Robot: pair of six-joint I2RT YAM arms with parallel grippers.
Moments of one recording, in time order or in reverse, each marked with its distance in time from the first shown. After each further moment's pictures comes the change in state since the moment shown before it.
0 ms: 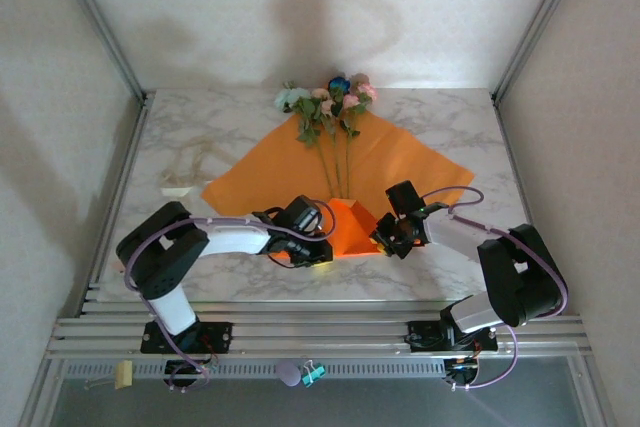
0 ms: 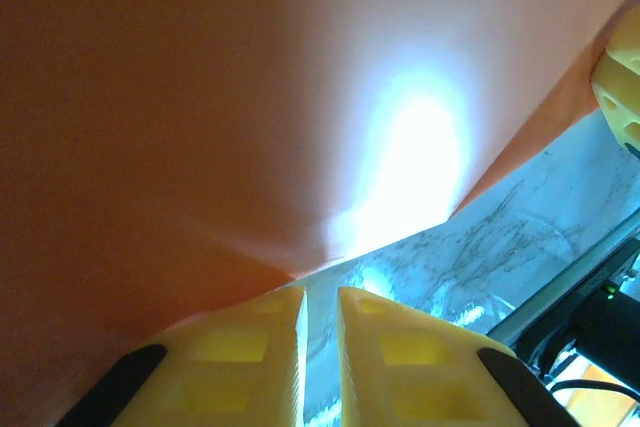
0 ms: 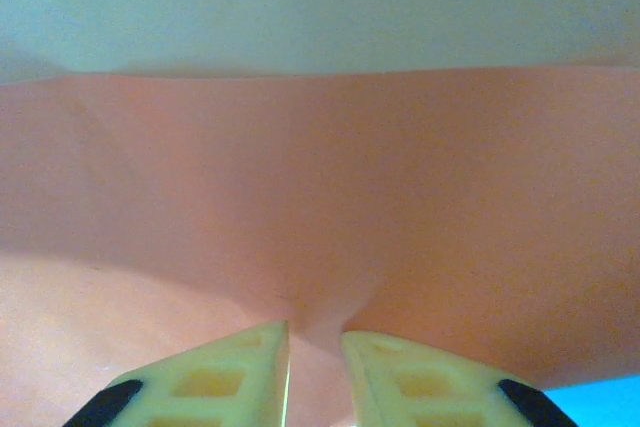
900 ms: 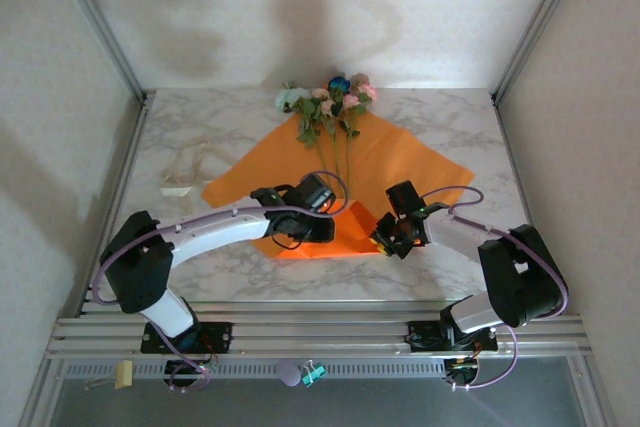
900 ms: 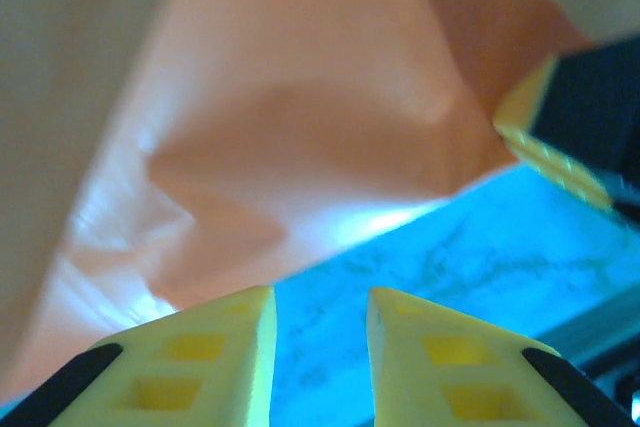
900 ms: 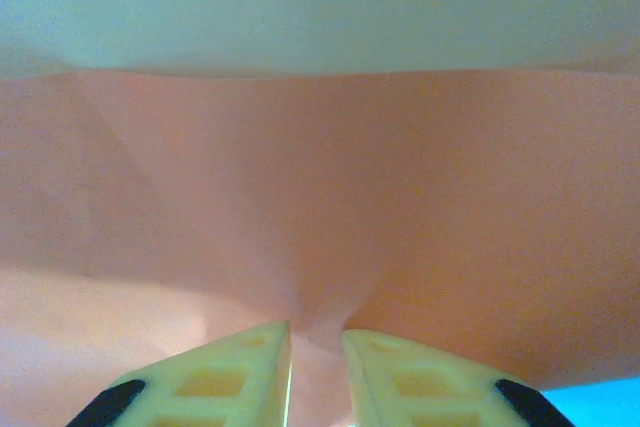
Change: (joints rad) left arm -0.074 -0.097 0.309 -0.453 -0.344 0.200; right arm 0.000 -0.005 0.000 -0.001 0.000 -0.011
